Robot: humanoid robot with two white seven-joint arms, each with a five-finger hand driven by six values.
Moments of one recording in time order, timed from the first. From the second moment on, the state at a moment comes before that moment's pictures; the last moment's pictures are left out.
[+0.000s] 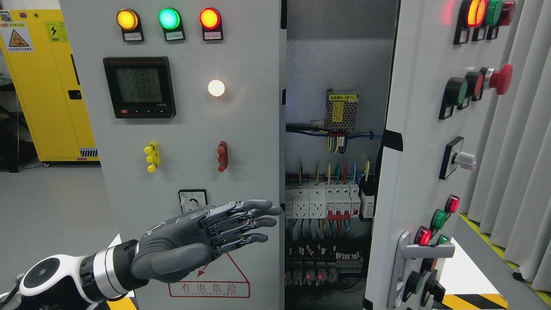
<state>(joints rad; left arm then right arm) -0.75 0.56 -0.32 -1.87 1.04 0.39 -0.65 0.07 -0.03 0.11 -0.14 -0.08 0.04 -0.02</state>
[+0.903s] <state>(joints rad) -1.05 0.27 -0.40 -1.59 1.11 0.57 -0.65 0.08 -0.04 0.12 -0.14 -0.09 0.05 -0.02</state>
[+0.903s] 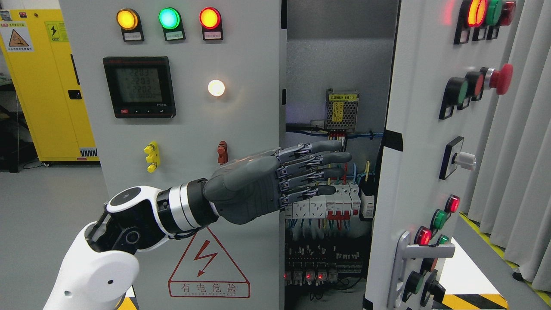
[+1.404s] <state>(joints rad) -1.12 0.14 -0.46 -1.47 1.09 0.57 -0.65 0.07 -0.04 0.12 -0.14 -0.09 0.05 -0.02</state>
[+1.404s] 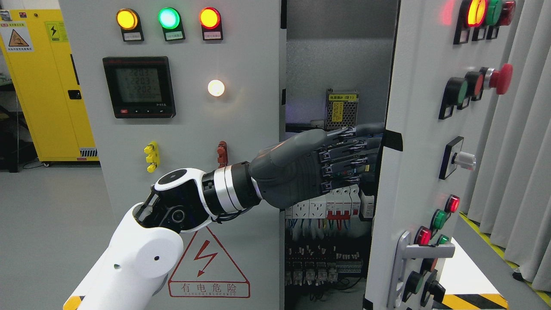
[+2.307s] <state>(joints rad) -1.15 -0.01 -0.51 -1.39 1.05 0.57 -0.65 0.07 -0.04 0.11 -0.13 -0.09 0.05 -0.02</state>
